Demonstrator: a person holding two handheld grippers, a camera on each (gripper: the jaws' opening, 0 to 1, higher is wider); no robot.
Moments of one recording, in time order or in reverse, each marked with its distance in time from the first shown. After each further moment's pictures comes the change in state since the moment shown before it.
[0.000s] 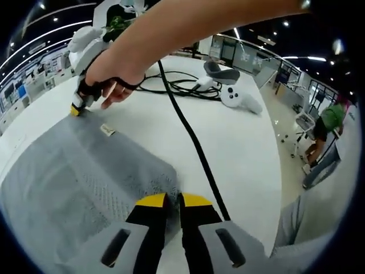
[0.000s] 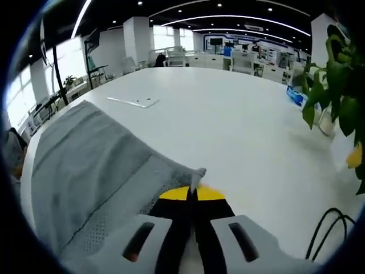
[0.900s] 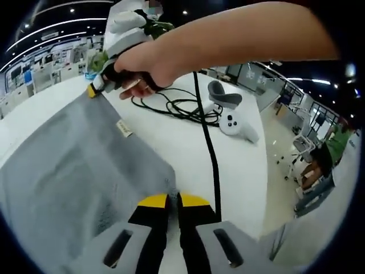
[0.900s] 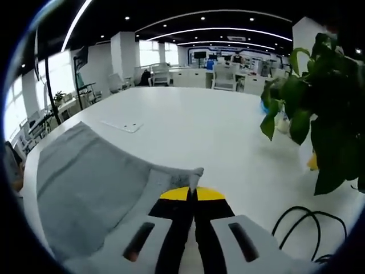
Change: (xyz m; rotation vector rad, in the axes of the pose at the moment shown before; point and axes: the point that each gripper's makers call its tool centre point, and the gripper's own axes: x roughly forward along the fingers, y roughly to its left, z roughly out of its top) left arm -0.014 -0.007 0.044 -0.114 -0.087 -0.011; right arm -0.061 -0.039 0.028 0.097 -0.124 -0.094
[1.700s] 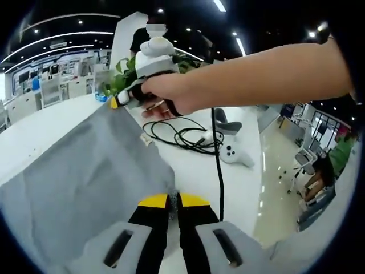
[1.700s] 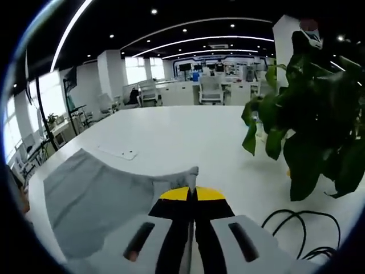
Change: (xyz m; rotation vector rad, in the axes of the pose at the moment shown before) left arm -0.052 0.012 0.054 -0.013 -0.138 0.032; right arm -0.042 -0.009 0.052 0.100 -0.094 -0.054
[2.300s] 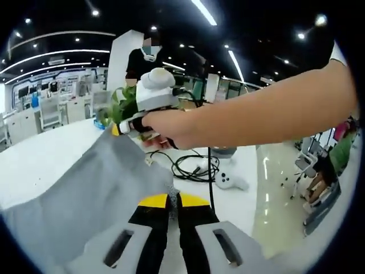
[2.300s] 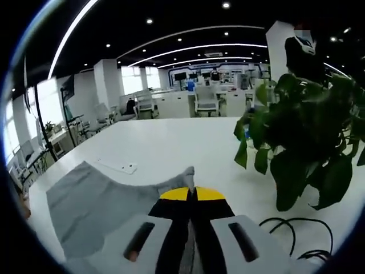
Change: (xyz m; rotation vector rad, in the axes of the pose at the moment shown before) left arm -0.021 -0.005 0.072 0.079 -0.131 0.002; right arm -0.020 -0.001 0.032 0.015 -0.074 -0.019
